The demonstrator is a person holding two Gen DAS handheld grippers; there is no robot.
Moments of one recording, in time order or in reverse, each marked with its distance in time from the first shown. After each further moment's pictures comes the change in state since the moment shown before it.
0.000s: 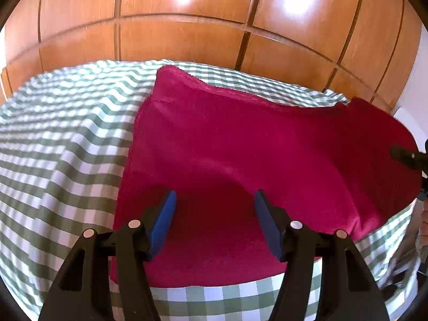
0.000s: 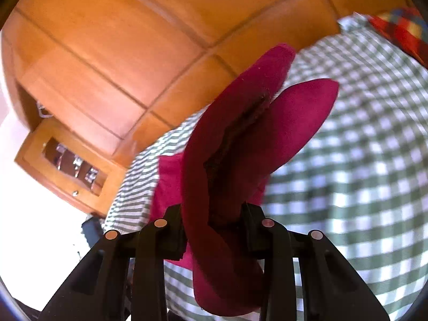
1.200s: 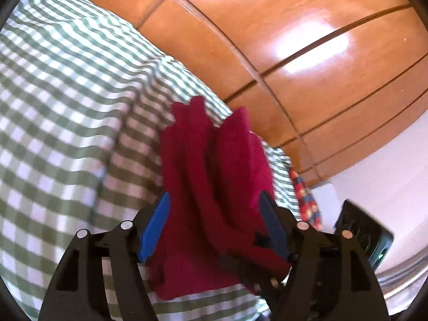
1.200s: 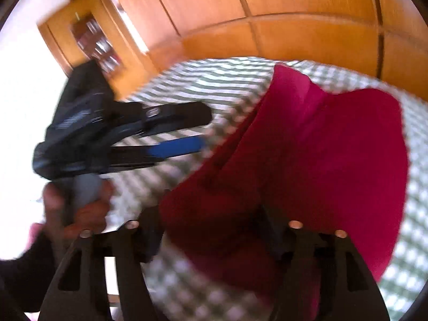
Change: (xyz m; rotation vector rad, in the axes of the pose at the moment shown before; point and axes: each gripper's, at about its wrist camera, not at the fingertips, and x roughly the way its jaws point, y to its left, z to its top) left arm -0.028 0.134 0.046 -0.433 0.024 -0.493; right arm 0.162 0.162 -0.072 -0.435 0.322 0.118
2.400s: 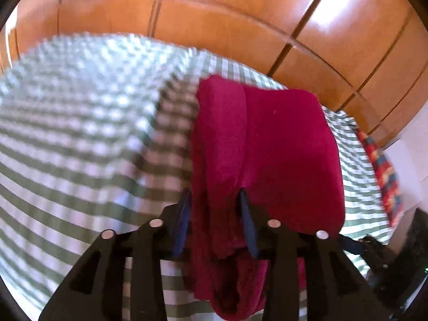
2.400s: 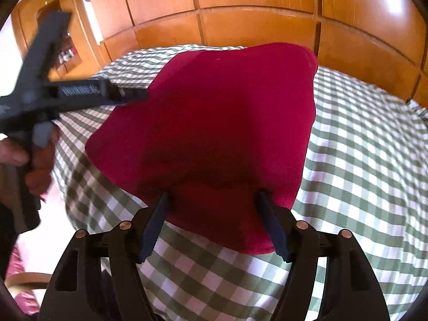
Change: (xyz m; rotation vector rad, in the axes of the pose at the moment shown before) left arm 0.028 -0.046 -0.018 0.277 0.025 0.499; right arm -0.015 -0.009 -0.065 -0.083 0.020 -0.468
